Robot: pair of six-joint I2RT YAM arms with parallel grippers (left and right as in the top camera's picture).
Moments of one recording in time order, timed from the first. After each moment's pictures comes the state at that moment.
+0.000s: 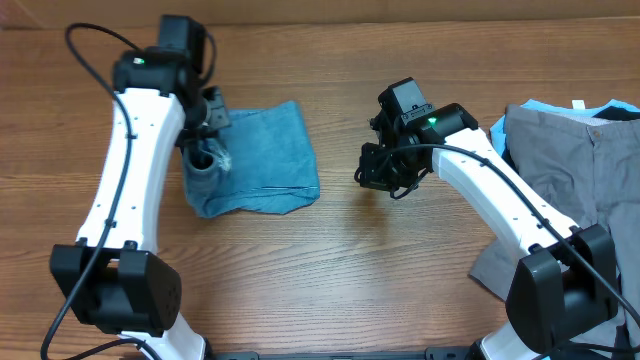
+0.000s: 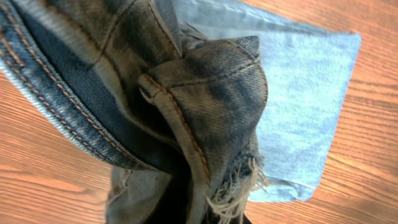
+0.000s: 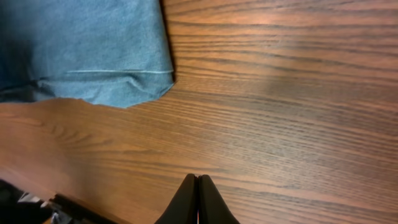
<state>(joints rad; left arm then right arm) -0.11 1.83 1.79 -1.28 -0.09 -0.45 0.41 1.77 1.41 -1.00 -0.37 0.47</state>
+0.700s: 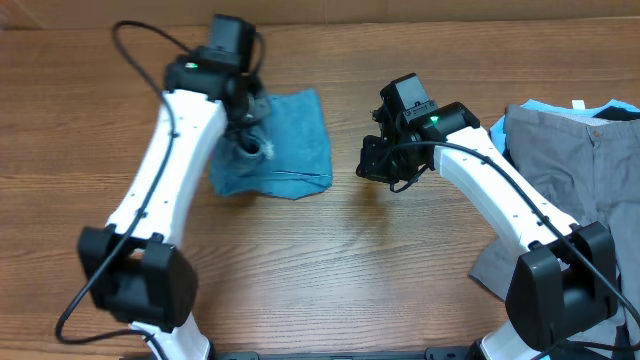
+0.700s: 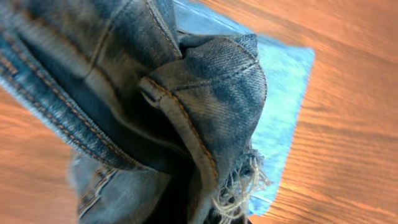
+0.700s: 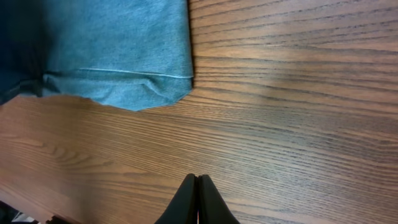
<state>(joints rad) -0.26 1.88 1.76 -1.07 -0.08 -0.61 0.40 1.78 1.41 -0.94 -0.34 0.49</state>
